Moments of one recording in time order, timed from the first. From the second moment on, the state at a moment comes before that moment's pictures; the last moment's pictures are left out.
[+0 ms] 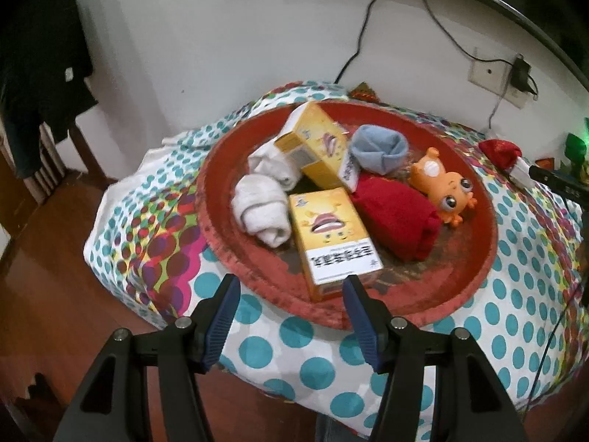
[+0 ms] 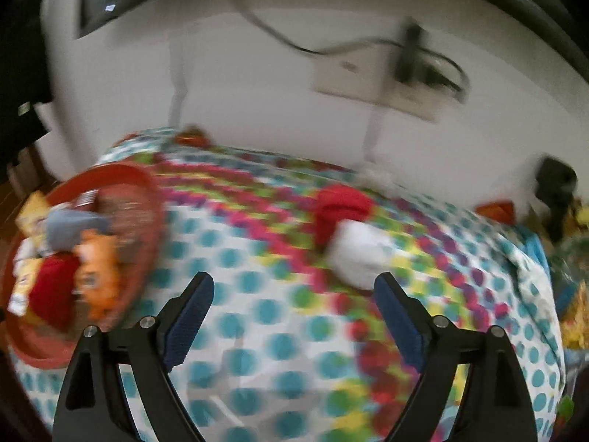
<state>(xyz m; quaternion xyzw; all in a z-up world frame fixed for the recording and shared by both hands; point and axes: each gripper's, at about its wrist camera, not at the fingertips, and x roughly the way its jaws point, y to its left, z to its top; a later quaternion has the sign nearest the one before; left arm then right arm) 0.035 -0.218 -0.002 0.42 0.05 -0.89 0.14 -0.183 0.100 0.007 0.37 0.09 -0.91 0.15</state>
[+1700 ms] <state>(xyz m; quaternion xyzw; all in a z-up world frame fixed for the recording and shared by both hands) -0.321 0.087 -0.038 0.44 -0.02 -0.90 -0.04 -0.188 0.220 -0.045 0.41 0.04 -0.89 0.20</state>
